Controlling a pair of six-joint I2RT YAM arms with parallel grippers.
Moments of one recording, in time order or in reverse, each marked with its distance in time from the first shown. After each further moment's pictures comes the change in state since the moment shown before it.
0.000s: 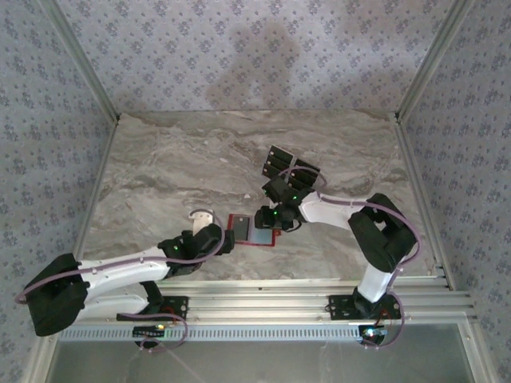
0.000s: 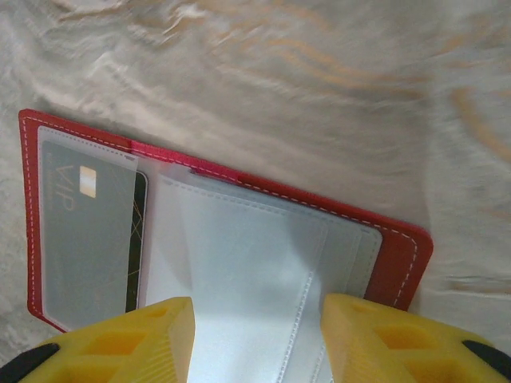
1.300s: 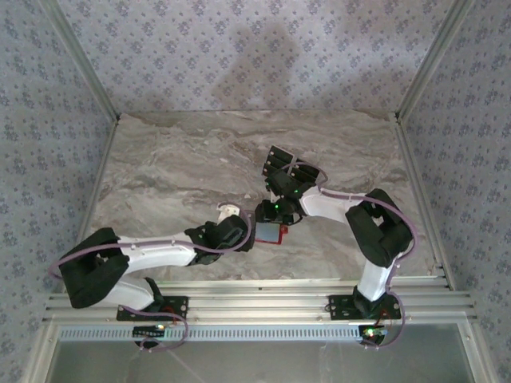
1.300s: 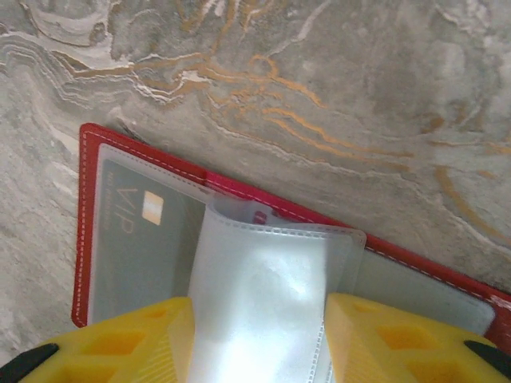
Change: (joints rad) left arm -0.021 0.300 0.168 0.115 0.107 0.150; right arm -0.038 0.047 0.046 0.022 -0.062 -0.015
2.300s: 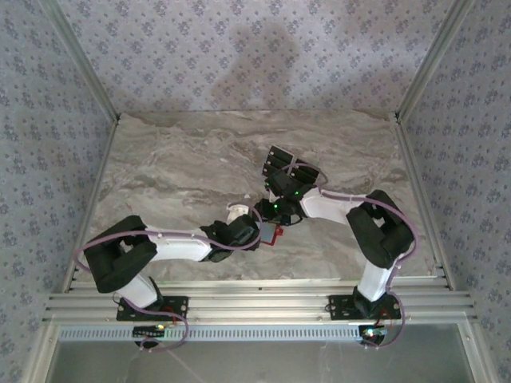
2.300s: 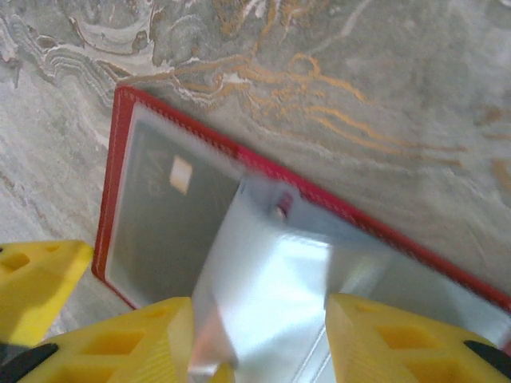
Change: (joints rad) left arm -0.010 0.177 0.067 0.063 -0.030 -0.008; right arm 0.006 -0.031 -0.032 0.058 -0.037 0.071
